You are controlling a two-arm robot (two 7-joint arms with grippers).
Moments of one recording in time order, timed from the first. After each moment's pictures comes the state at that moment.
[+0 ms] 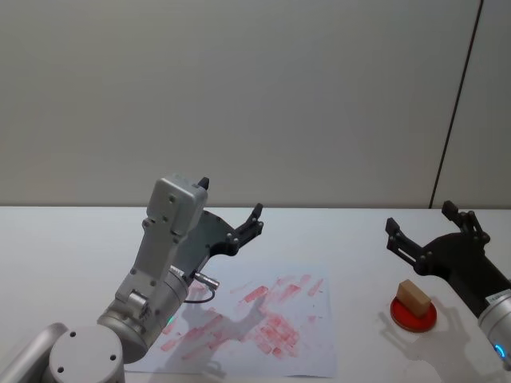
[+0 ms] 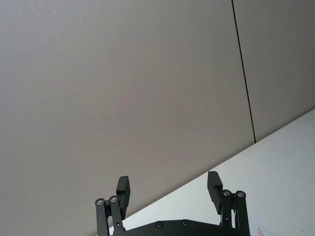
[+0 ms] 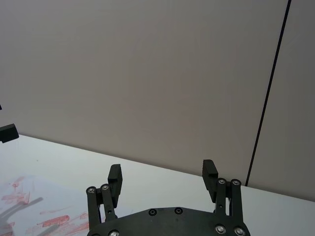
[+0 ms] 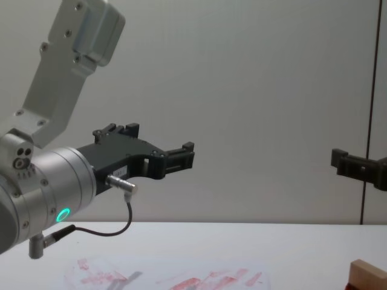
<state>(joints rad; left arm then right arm) -0.24 0.38 0.45 -1.63 -0.20 0.01 -0.01 -0.02 0.34 -0.23 -1.77 0.29 0.03 0.07</state>
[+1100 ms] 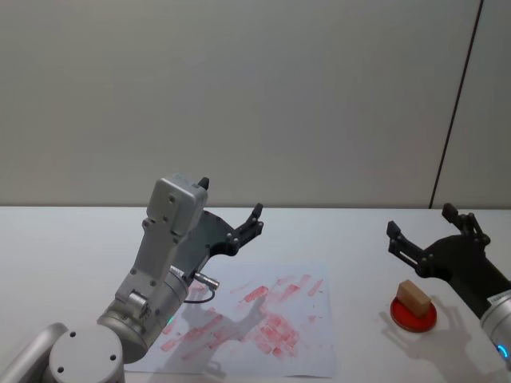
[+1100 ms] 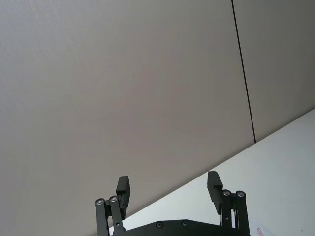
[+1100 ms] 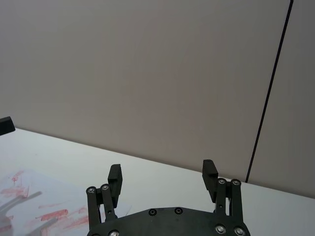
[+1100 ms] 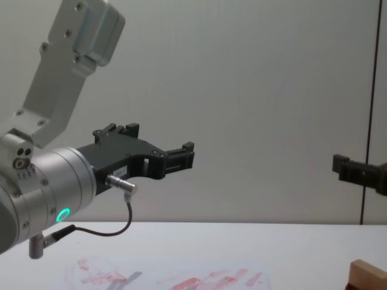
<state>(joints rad) -0.24 0.38 0.45 -1.63 -0.20 0.01 -0.01 -0.01 0.34 -0.22 -1.75 0.29 0.04 0.09</state>
